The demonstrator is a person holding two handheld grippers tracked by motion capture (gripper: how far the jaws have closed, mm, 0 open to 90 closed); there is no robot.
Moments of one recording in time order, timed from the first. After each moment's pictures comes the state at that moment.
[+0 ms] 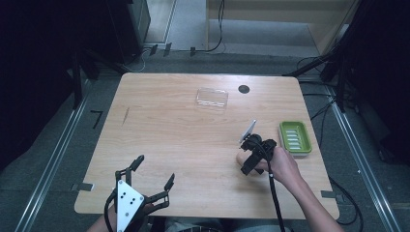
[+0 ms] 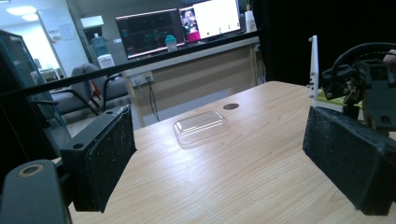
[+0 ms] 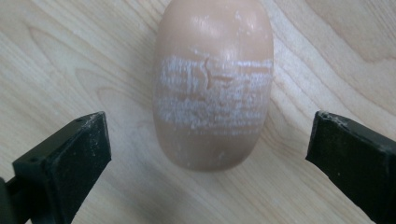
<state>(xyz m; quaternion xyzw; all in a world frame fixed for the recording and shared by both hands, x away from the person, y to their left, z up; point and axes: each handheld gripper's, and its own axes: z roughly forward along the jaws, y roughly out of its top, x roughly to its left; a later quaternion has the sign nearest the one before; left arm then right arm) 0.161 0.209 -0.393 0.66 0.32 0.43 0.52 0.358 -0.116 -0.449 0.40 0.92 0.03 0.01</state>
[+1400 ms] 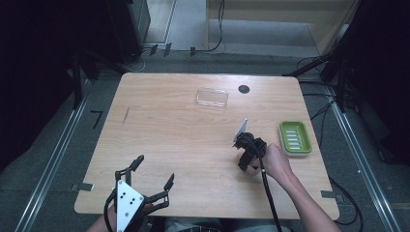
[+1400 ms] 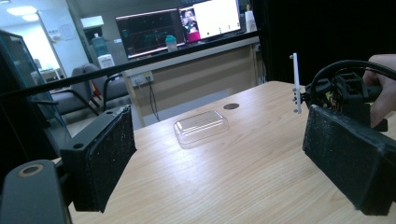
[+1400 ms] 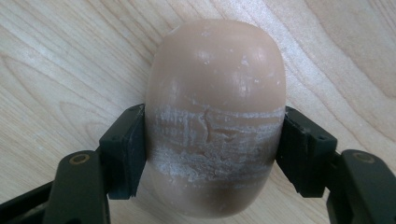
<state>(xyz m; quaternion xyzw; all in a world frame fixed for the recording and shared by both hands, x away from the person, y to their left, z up) 0.161 0.210 -0.393 0.65 0.32 0.44 0.53 0.375 -0.098 -0.465 0.40 0.92 0.01 0.00</state>
